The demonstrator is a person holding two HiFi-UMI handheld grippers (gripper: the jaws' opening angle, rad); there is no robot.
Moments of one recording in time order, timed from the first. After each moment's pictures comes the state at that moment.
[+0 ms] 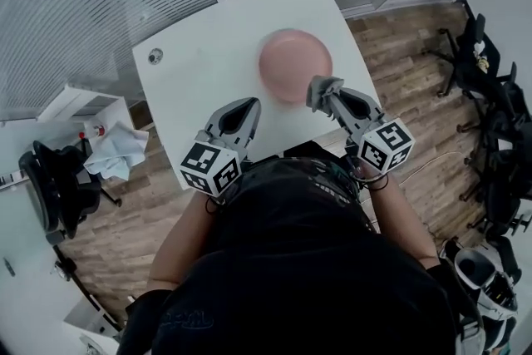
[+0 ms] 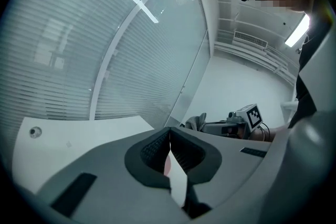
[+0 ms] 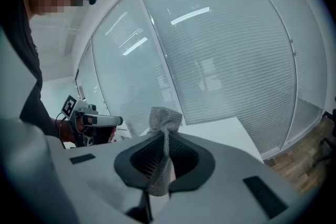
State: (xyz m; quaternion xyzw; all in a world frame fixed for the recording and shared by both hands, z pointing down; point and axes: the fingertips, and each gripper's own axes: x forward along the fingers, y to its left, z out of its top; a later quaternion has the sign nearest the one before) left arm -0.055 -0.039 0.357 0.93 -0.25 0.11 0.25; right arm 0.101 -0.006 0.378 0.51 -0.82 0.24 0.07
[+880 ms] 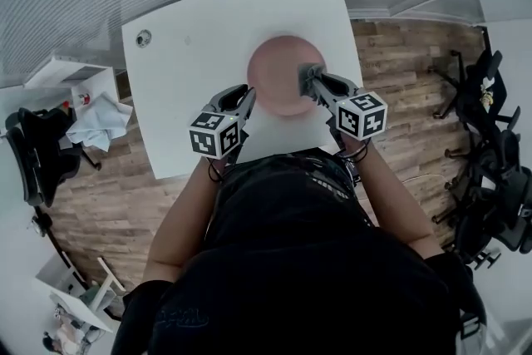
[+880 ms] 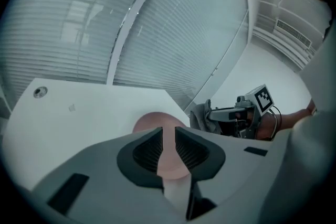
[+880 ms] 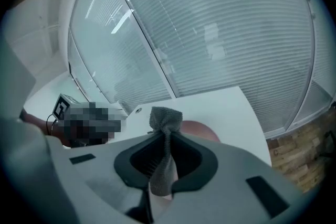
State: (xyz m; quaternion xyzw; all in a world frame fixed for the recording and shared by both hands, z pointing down) left arm -0.015 -0.105 0.500 0.84 -0.34 0.21 0.36; right arm 0.144 -0.106 0.506 0.44 -0.80 0.37 0.17
